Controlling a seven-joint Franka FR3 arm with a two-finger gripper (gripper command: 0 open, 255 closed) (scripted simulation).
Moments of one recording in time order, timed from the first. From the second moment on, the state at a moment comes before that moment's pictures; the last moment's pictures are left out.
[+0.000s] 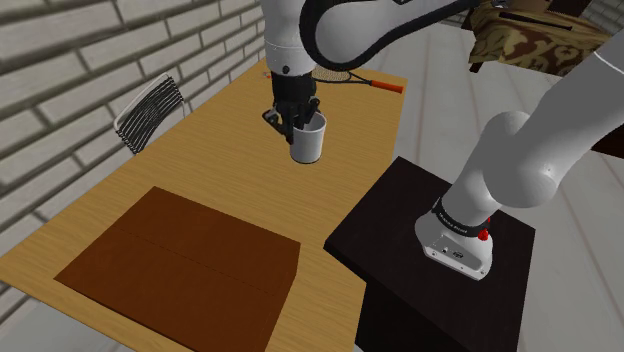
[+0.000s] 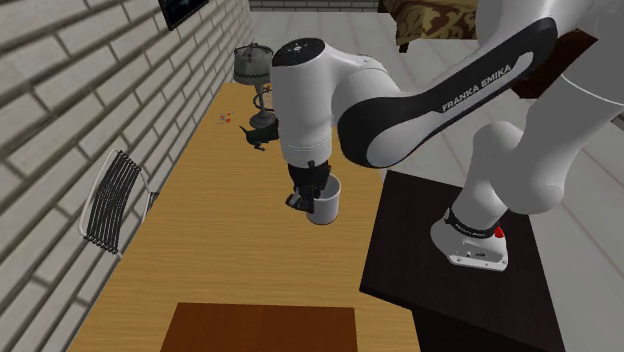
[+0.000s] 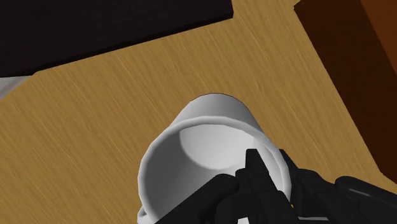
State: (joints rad) arm 0.25 -0.20 0.27 -2.27 0.02 2.01 0.74
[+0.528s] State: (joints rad) arm 0.35 -0.40 0.35 -2.44 0.11 1.99 0.85
